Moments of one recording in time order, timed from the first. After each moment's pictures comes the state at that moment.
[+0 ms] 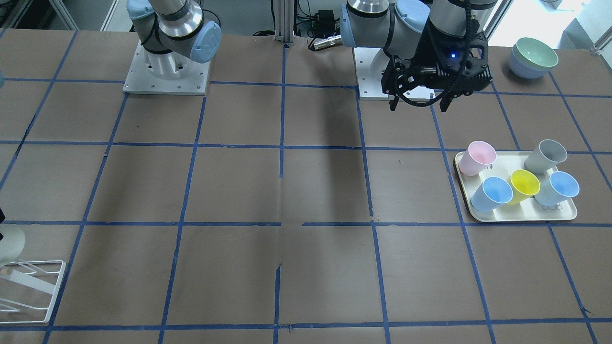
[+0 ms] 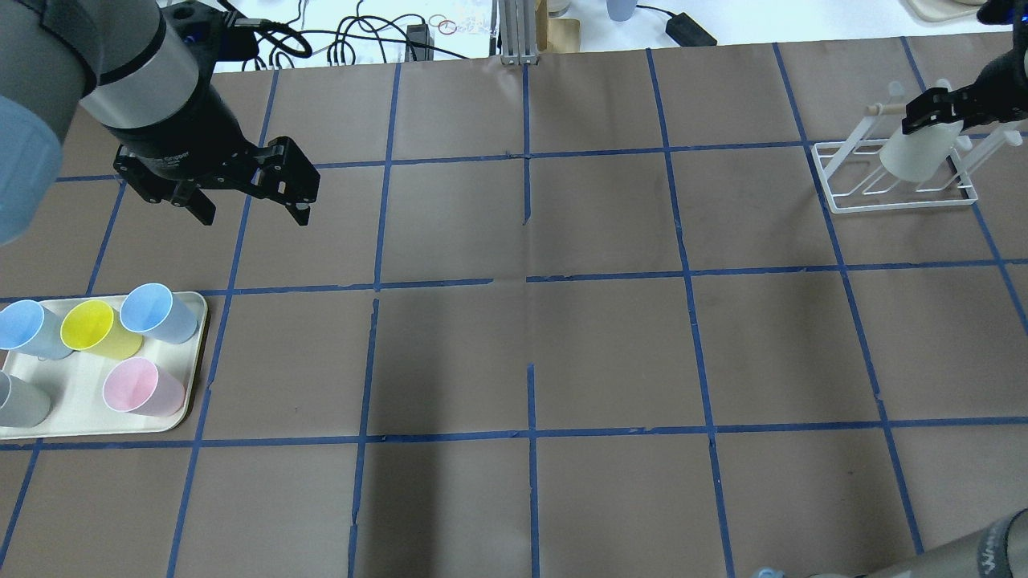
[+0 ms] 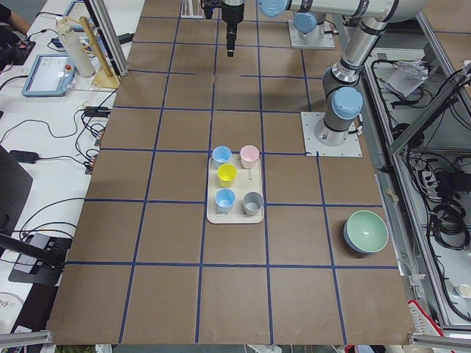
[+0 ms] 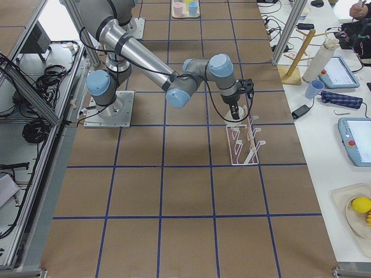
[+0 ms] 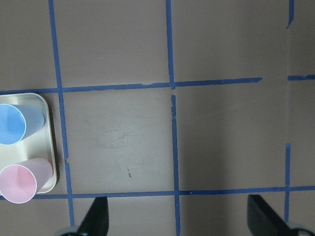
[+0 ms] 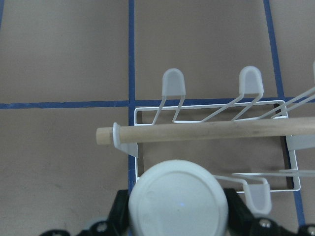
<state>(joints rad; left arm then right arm) -1.58 -1.49 -1.61 -1.58 1.60 0.03 1.04 -1.28 1.72 -2.34 -1.36 -0.48</state>
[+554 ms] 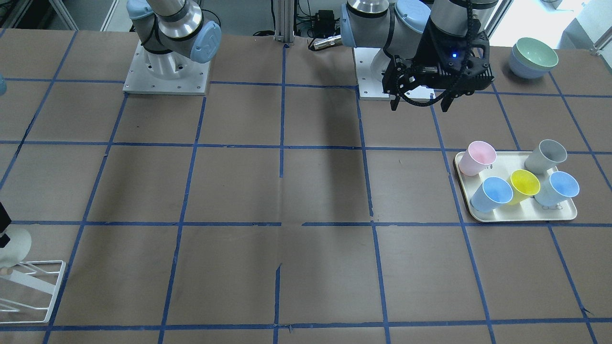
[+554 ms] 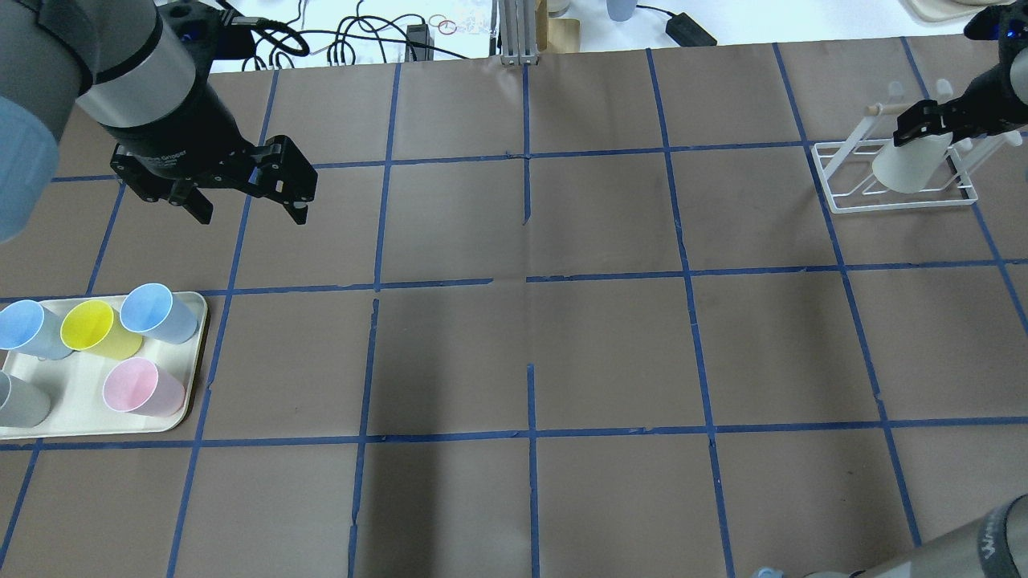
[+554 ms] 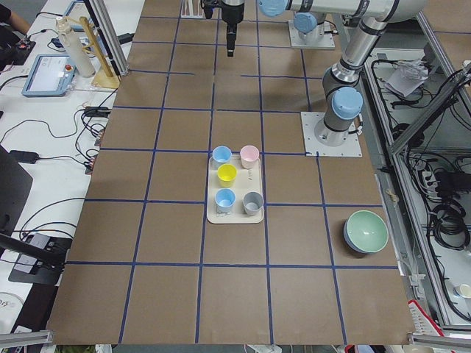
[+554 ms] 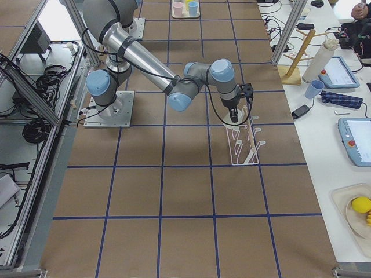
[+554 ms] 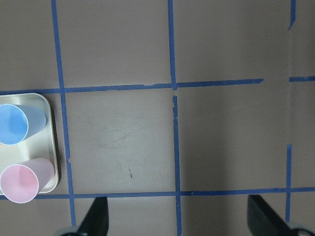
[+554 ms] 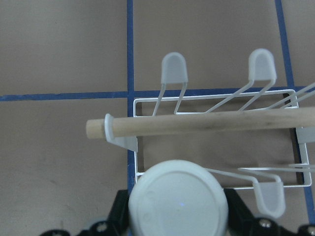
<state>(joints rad) -1.57 -1.49 -1.61 -1.58 1.61 0.03 1.04 -1.25 1.72 -2.34 -1.37 -0.48</state>
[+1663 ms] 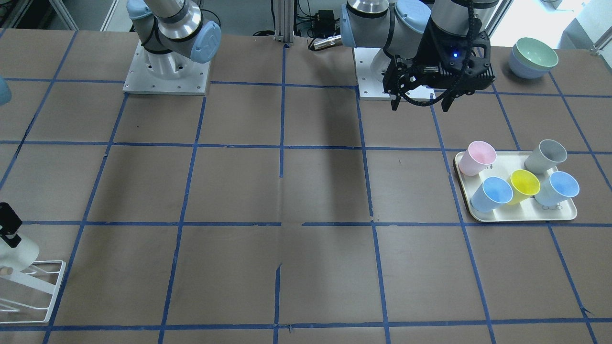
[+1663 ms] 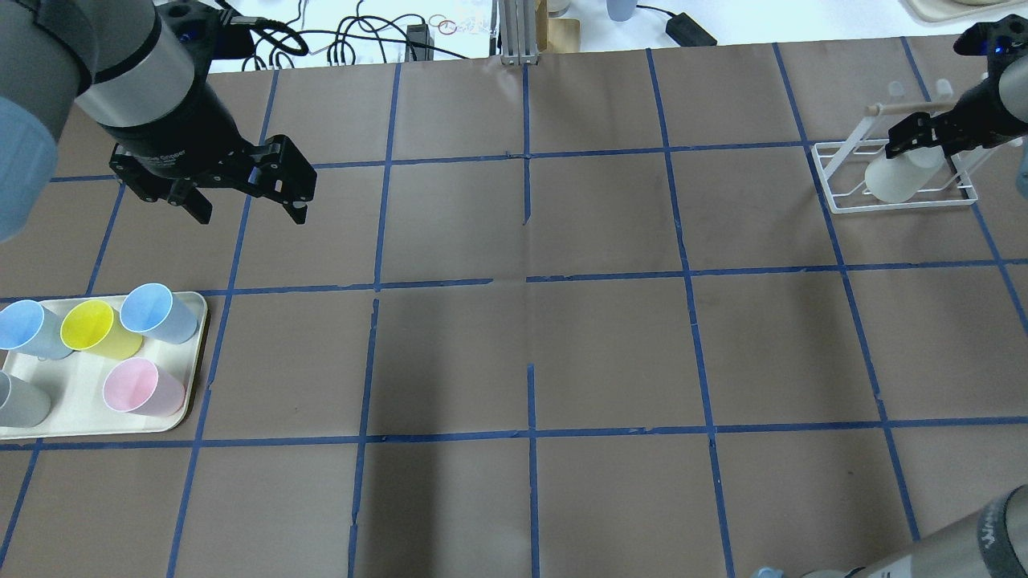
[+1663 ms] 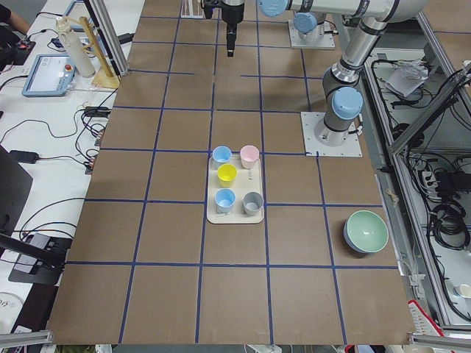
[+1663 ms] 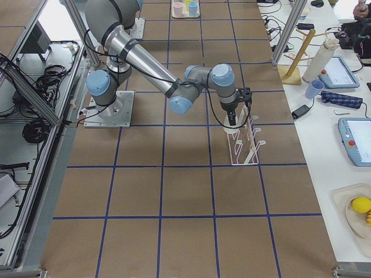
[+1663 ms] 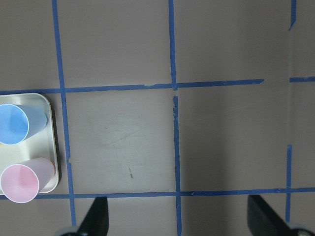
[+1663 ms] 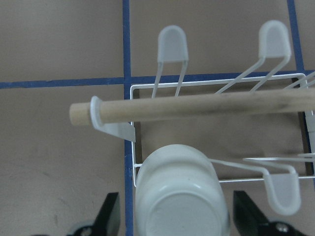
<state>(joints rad) -1.57 -1.49 -1.61 -1.58 1.61 0.03 1.04 -1.23 1.73 -2.34 -1.37 -0.48</state>
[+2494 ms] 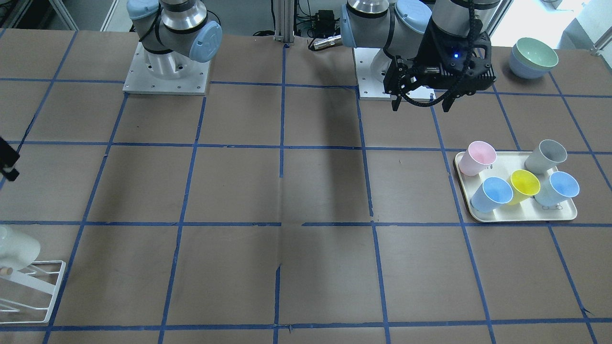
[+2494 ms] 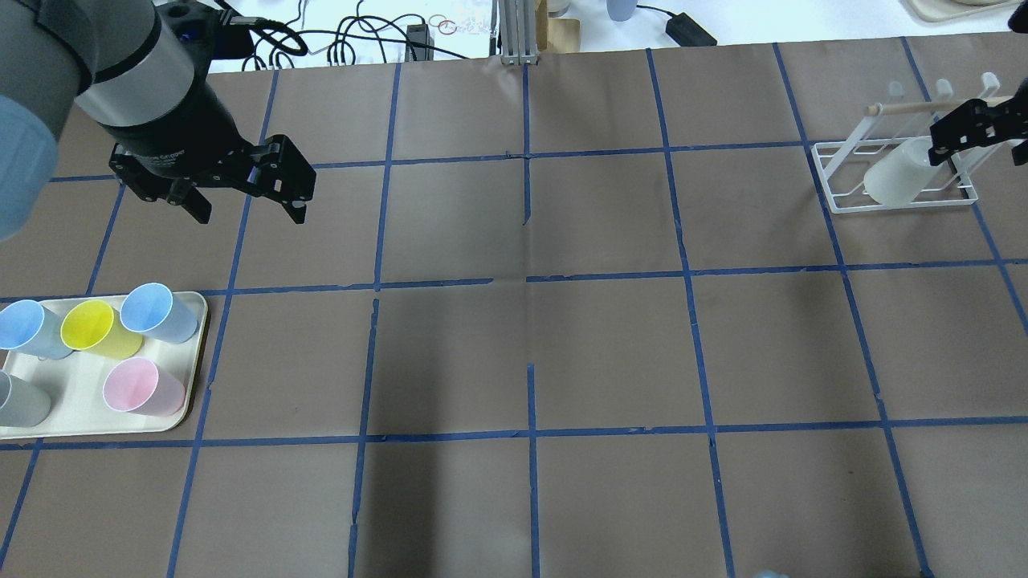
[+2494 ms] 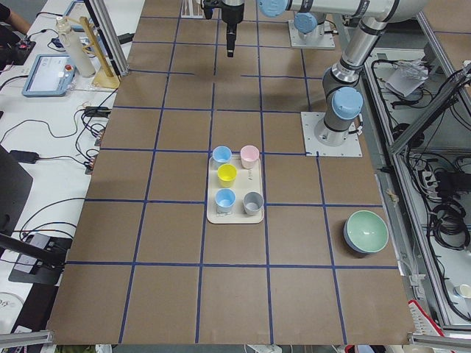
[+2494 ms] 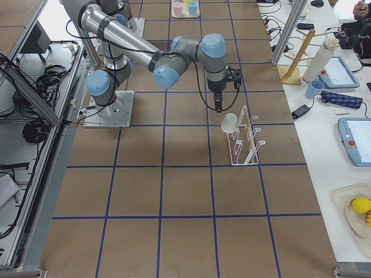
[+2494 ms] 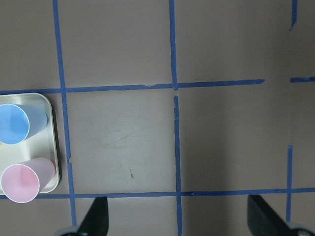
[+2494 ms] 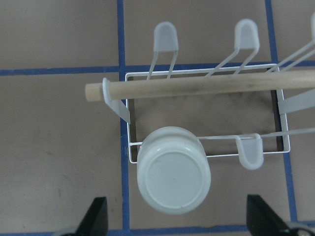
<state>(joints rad) -1.57 -1.49 -1.61 -1.58 1.61 0.03 1.06 -1.52 1.72 -1.92 -1.52 -0.42</state>
